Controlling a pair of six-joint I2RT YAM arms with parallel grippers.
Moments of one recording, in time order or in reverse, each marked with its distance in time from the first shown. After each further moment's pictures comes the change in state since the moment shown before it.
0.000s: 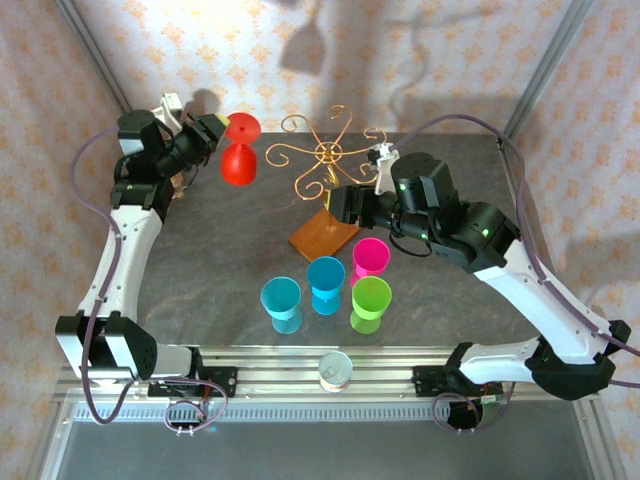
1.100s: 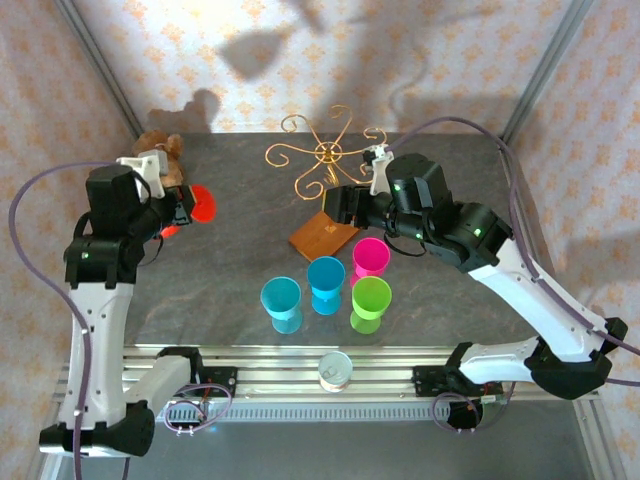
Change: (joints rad) left arm 0.007 -0.401 -0.021 -0.748 -0.360 0.764; right arm 0.000 0.005 -0.034 0.051 -0.023 0.021
